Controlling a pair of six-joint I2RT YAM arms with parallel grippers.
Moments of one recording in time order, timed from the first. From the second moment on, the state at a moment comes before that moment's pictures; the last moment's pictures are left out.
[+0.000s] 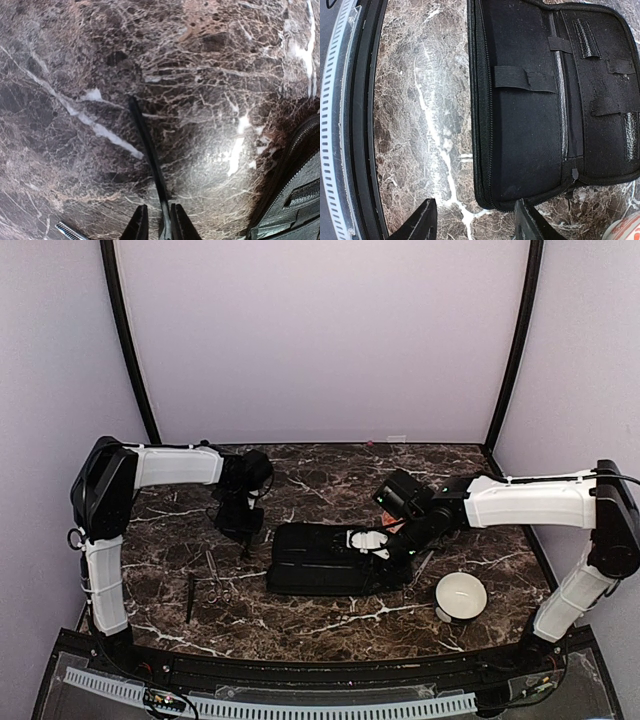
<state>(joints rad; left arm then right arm) -0.58 2.02 1.48 -0.95 -0.07 -0.48 0.91 1.59 1.08 -0.66 -0.37 -0.52</state>
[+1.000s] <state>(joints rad) -0.58 2.02 1.47 -0.96 -0.08 -0.47 0.91 1.59 1.08 -0.66 -0.37 -0.52</state>
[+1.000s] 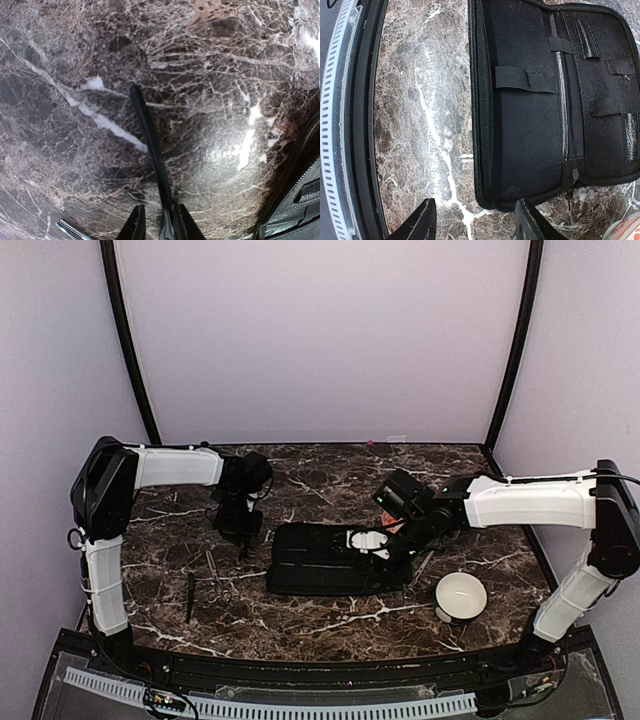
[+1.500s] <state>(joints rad) -0.59 2.02 1.44 -0.97 -0.06 -0.46 0.91 1.59 1.08 -0.66 -0.37 -0.52</state>
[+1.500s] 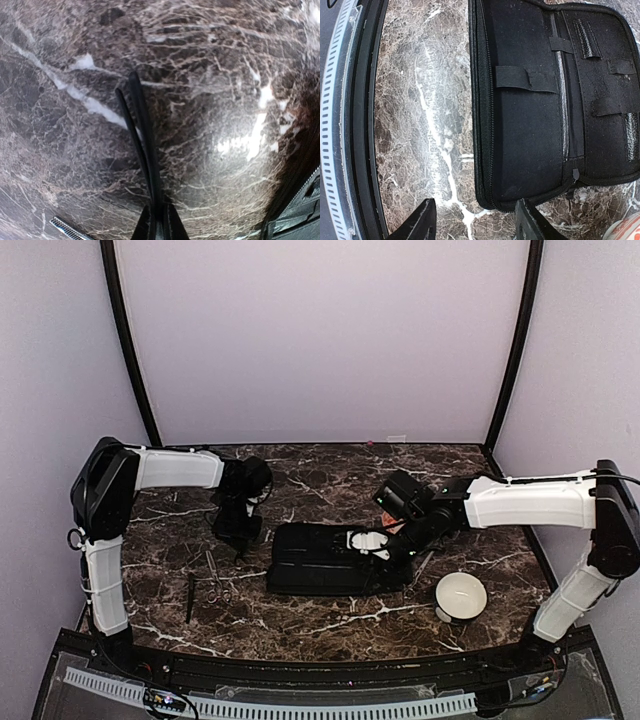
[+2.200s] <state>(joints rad) -0.66 1.67 1.44 -0.94 0.12 -0.01 1.05 1.57 1.04 -0.63 -0.13 -0.63</state>
